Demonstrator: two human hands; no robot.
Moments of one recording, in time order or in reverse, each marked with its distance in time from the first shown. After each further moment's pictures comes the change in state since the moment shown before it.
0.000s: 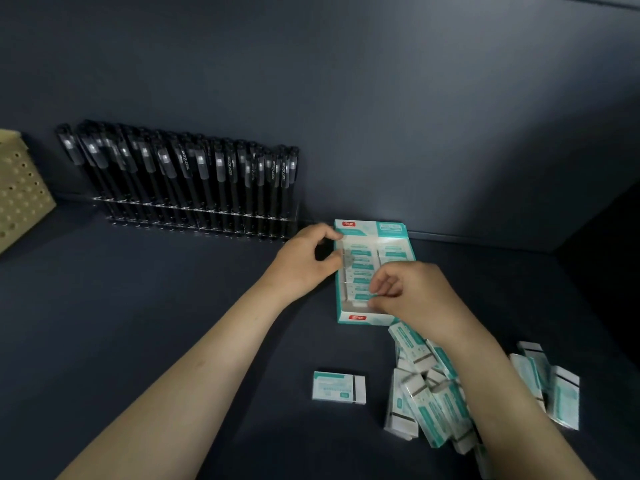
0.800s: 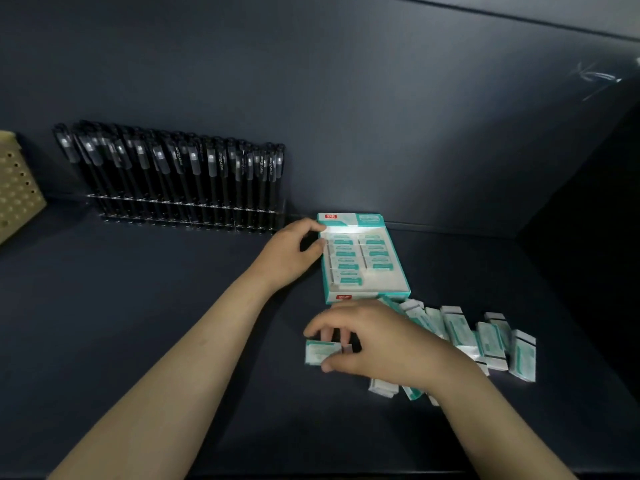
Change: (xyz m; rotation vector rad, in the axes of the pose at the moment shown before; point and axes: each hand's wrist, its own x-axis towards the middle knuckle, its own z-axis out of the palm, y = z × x) left_hand -0.009 0.003 -0.003 0.092 0.003 0.118; right_hand -0.066 -0.028 0.022 -0.127 -0.343 -0.379
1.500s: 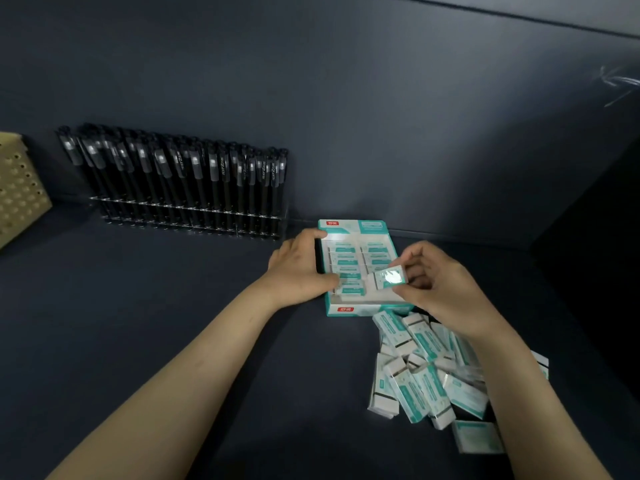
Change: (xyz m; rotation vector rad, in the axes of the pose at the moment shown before) left_hand -0.012 0.027 0.003 0.185 -0.175 -0.241; right_hand -0.003 0.071 -0.051 0.421 0.519 0.296
